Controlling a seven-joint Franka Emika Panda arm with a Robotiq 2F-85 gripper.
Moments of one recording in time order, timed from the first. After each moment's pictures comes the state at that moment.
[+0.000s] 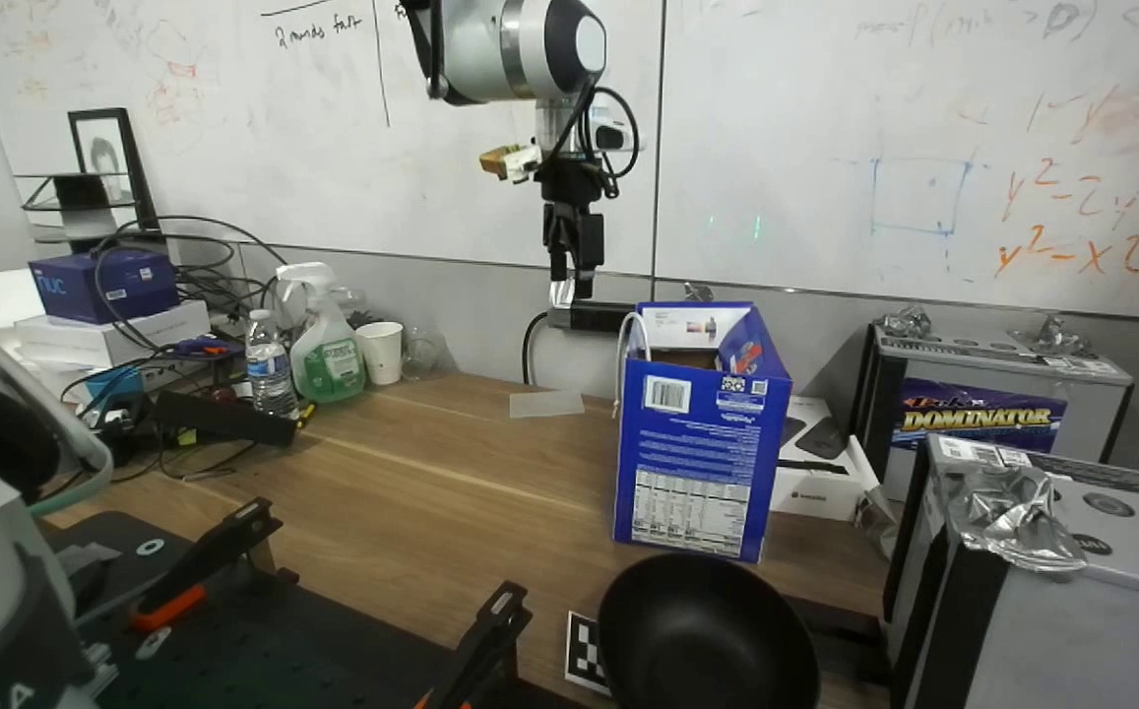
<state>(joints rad) 0.09 0.39 -0.03 -1.98 0.03 2.39 0.80</state>
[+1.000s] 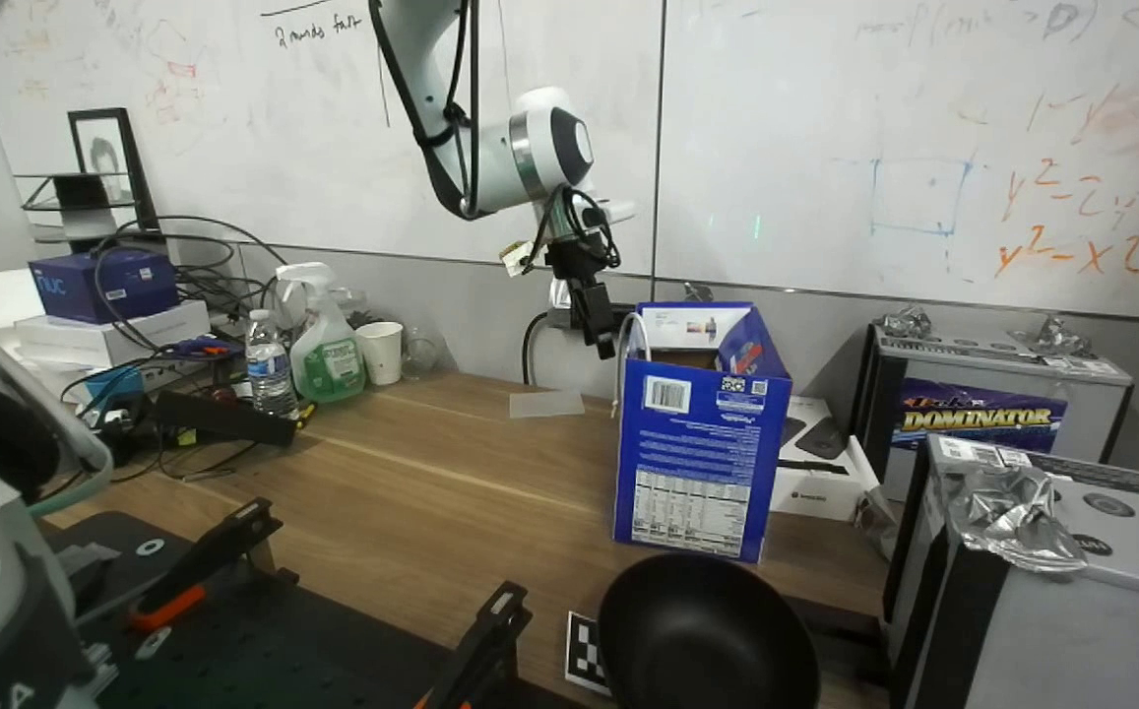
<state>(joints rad) 0.29 0.70 -0.22 -1.78 -0.20 2.46 1.20</state>
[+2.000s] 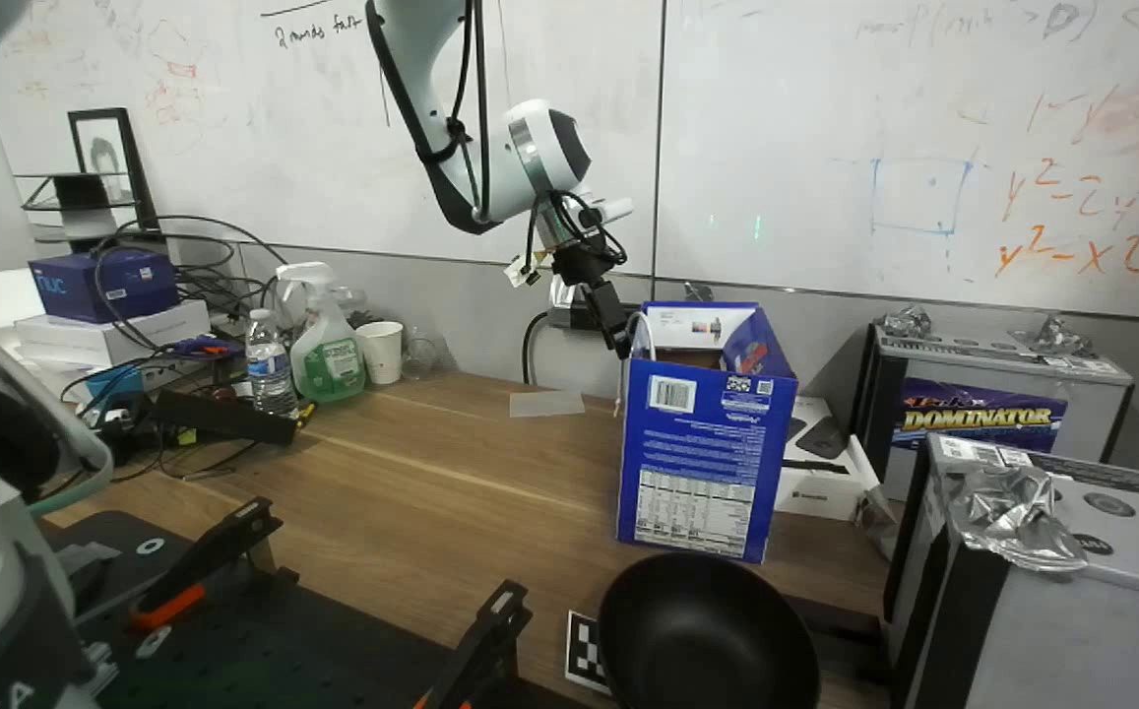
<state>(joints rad) 0.33 0.73 -0.28 -1.75 -0.38 2.40 1.40</state>
